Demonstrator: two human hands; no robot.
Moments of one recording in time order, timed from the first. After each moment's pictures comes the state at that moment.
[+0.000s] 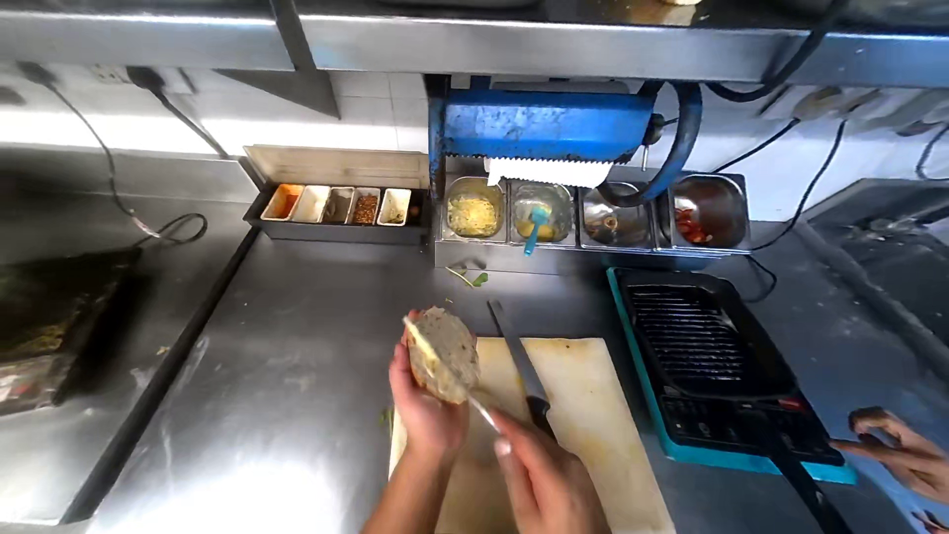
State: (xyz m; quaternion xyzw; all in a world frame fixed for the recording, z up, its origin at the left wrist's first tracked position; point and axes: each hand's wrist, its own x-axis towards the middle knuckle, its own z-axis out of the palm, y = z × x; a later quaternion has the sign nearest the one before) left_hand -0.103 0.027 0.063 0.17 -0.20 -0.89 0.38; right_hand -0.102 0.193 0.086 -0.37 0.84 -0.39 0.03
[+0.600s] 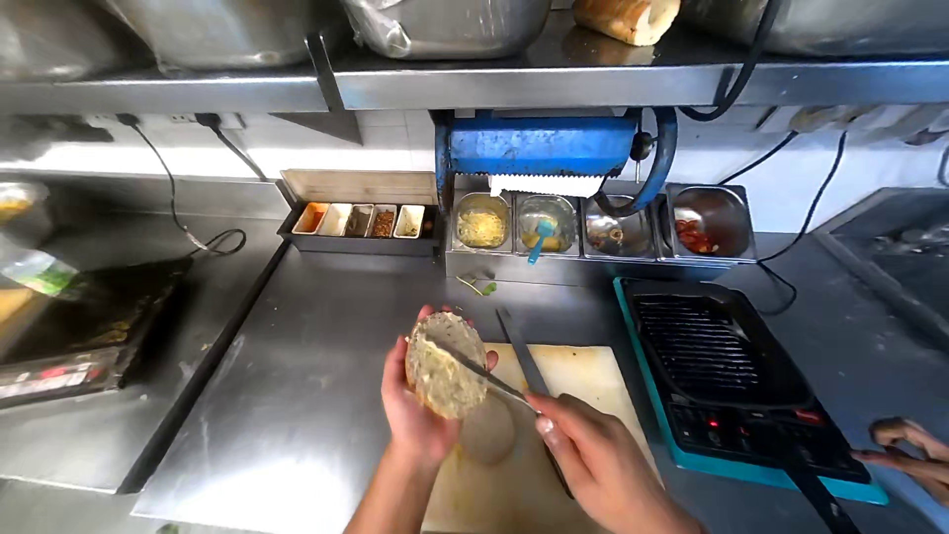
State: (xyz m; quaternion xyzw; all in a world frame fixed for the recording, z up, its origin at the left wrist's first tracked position) left_hand -0.070 0.023 0.107 0.12 -0.10 -0.95 0.26; right_hand -0.160 0.238 0.082 -0.51 0.76 -0.40 -0.04
